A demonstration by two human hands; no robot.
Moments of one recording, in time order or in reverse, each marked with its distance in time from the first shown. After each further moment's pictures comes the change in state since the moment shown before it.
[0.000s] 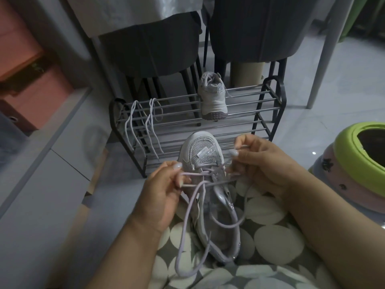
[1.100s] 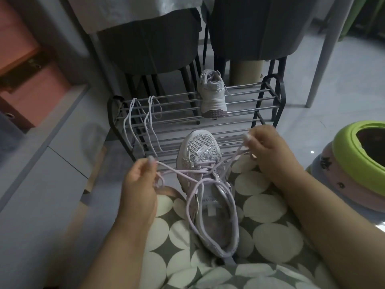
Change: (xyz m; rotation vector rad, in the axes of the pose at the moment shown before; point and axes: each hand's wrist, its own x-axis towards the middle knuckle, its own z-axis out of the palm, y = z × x) left_hand 0.005 0.000 -0.028 0.365 0.332 0.206; right_hand 0.005 -0.003 -0.013 -1.024 0.421 -0.254
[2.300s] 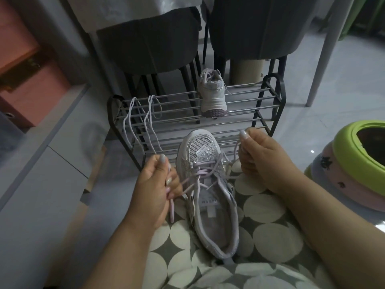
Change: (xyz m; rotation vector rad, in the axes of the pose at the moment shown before) left_hand -0.009 0.005 0.020 -0.284 -0.268 -0.084; right_hand -0.012 -0.013 0.006 0.702 -0.206 0.217
